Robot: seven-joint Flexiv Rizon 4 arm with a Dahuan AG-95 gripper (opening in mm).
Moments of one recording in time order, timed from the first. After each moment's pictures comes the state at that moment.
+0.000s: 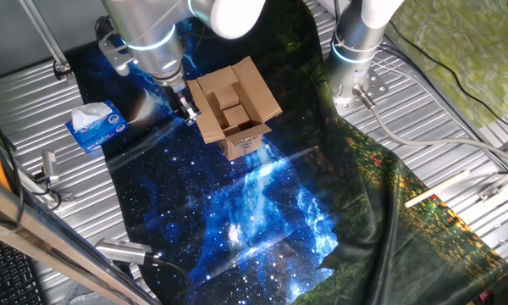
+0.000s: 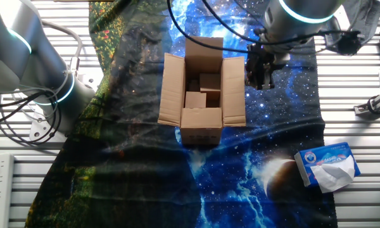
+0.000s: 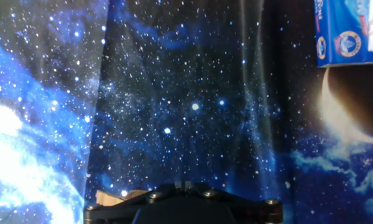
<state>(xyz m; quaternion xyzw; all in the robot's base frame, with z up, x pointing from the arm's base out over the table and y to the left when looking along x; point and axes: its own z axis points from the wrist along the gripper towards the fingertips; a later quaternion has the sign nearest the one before) 0.512 0.006 0.147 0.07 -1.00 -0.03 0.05</state>
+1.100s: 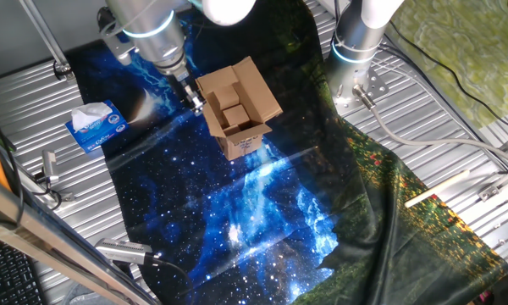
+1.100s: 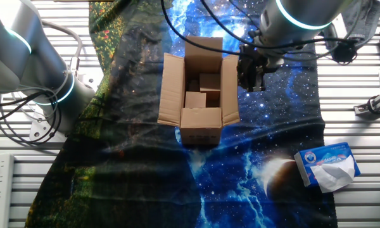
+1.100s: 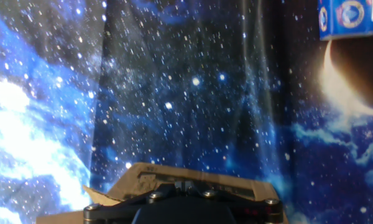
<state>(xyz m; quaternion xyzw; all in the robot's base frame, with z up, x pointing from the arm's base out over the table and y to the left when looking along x) 0.483 -0.003 0.165 0.07 -0.99 -0.05 0.08</state>
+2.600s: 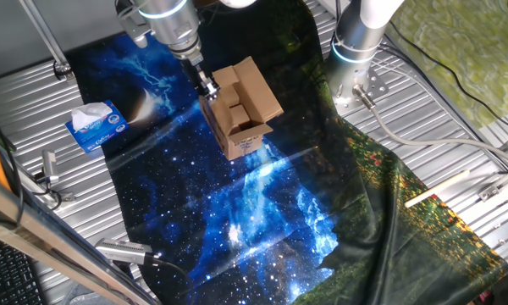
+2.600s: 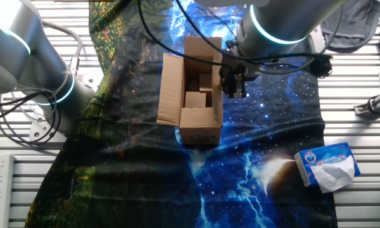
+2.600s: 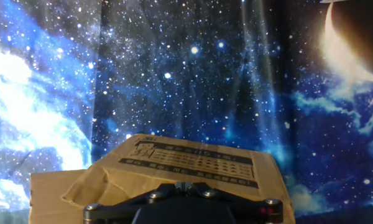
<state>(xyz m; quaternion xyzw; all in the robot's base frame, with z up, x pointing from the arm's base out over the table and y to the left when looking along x) 0.438 -0.014 0.166 0.06 -0.99 -0.07 0.08</state>
